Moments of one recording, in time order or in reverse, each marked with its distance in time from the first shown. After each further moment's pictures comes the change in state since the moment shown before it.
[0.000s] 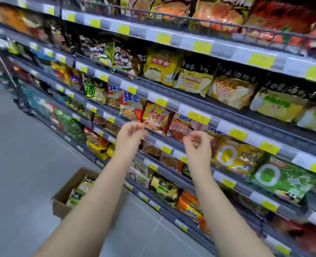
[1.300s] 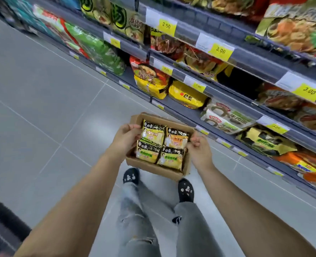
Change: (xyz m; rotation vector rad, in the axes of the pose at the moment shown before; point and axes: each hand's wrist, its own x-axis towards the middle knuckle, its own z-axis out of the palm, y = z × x) left_hand 0.326 -0.313 -0.368 0.181 -0.069 -0.854; right_hand -0.026 0.260 0.502 -0.313 -0.240 0.819
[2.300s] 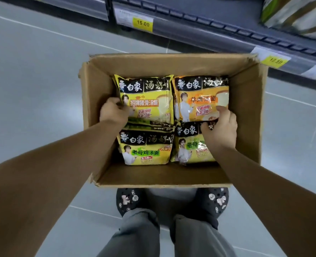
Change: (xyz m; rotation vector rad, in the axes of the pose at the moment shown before) left_hand 0.475 -0.274 0.030 0.854 0.068 0.123; right_hand 0.268 0.311 0.230 -0.395 0.291 0.078
